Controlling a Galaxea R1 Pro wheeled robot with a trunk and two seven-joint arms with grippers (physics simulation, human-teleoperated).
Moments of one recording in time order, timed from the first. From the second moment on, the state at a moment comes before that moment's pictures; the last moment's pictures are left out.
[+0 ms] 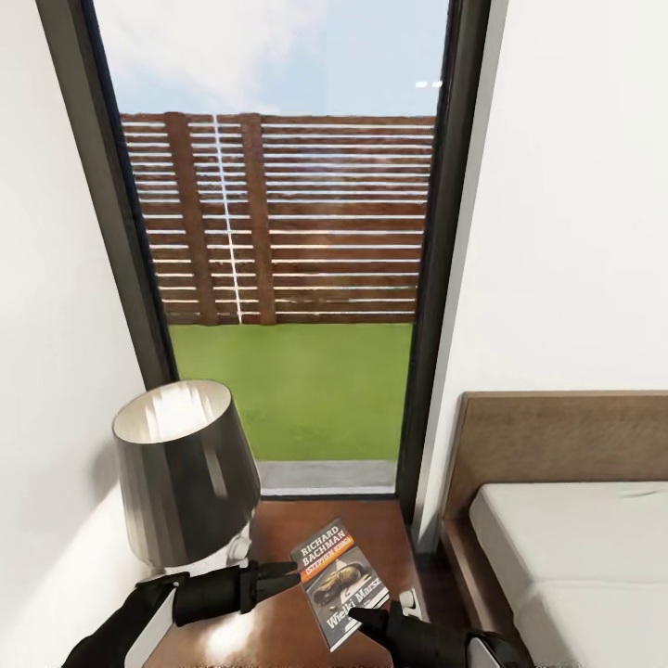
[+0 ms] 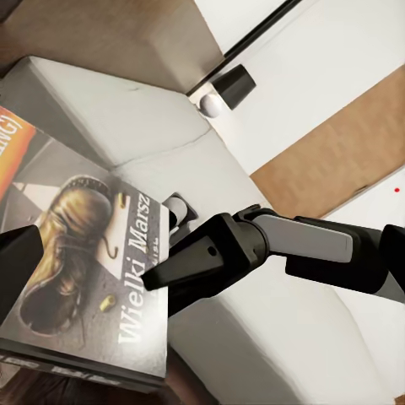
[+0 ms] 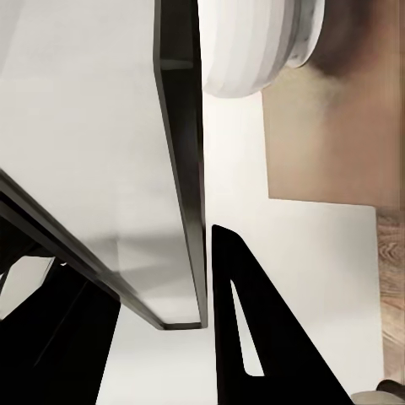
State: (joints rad) left arm -0.40 0.17 -0.24 -0.74 0.50 0.37 -1.29; right arm -0.34 -0.04 0.18 -0.54 -0.74 0.74 0.90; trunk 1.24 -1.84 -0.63
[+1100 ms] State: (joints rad) left arm -0.40 0.17 -0.24 -0.74 0.50 0.37 -1.29; right arm -0.34 -0.04 0.18 -0.54 -0.74 0.74 0.90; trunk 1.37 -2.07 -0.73
